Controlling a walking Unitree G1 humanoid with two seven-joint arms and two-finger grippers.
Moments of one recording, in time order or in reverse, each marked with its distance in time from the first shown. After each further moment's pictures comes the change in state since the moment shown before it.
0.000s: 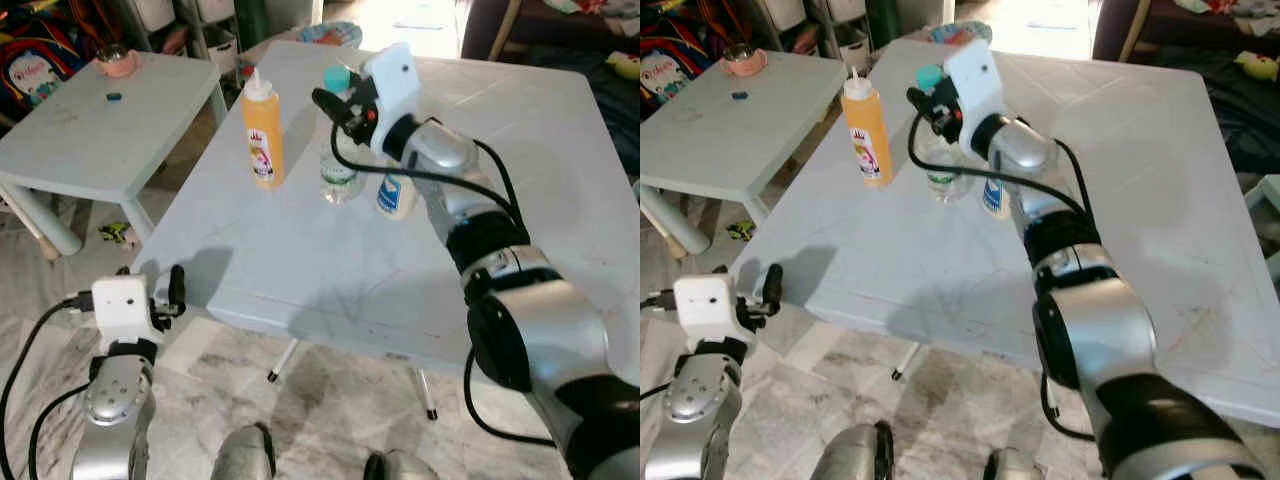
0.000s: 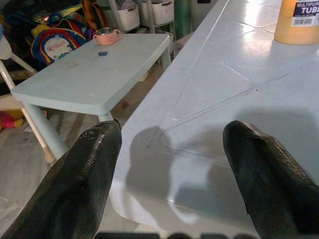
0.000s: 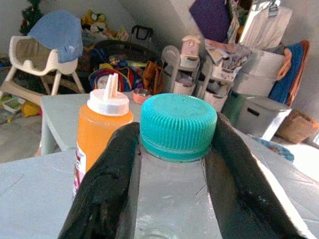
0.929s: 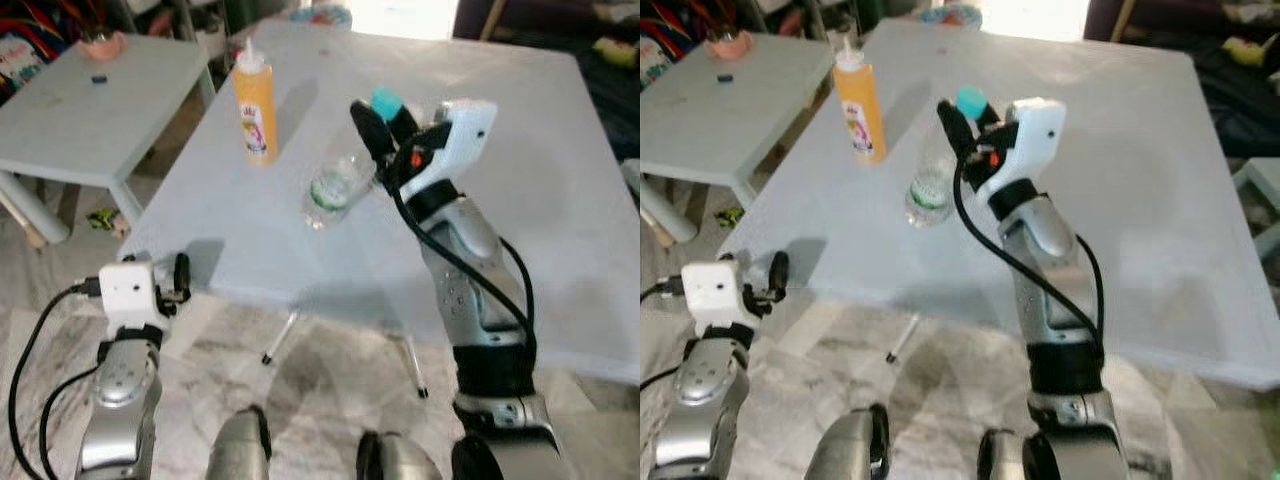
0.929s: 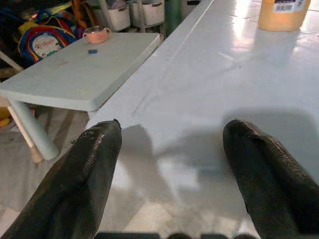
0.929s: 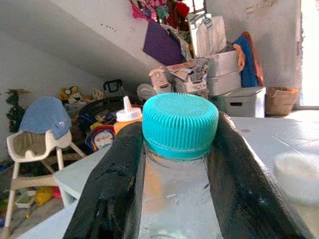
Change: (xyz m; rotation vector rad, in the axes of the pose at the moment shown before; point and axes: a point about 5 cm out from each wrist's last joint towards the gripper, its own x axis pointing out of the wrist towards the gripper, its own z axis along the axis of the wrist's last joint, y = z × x) left arm 0.015 -0.004 0.003 -0.003 -0.028 -0.005; right arm -0.072 0.046 0.005 0.410 -0.210 -0.247
